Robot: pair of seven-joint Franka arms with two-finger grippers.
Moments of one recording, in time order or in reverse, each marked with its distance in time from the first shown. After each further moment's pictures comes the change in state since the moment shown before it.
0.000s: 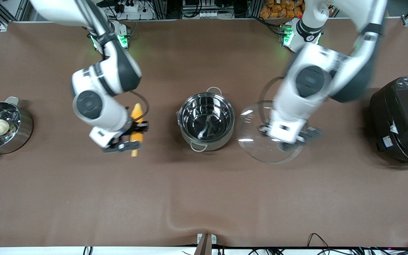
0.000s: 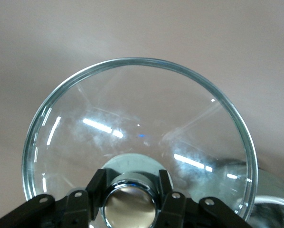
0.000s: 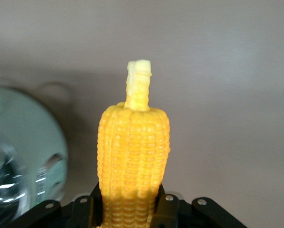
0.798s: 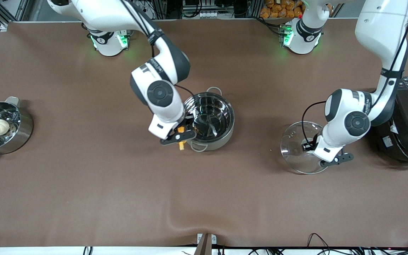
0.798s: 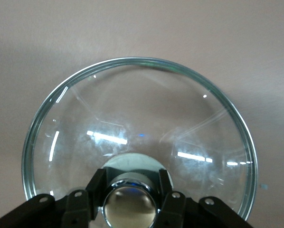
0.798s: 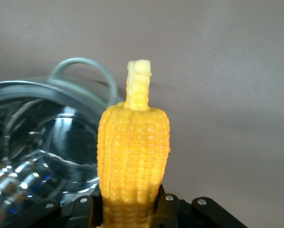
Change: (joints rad) left arm 0.253 0.083 -0.001 -0.422 0.075 0.516 0.295; right arm 0.197 0.179 -0.003 0.186 0.000 0.040 0.123
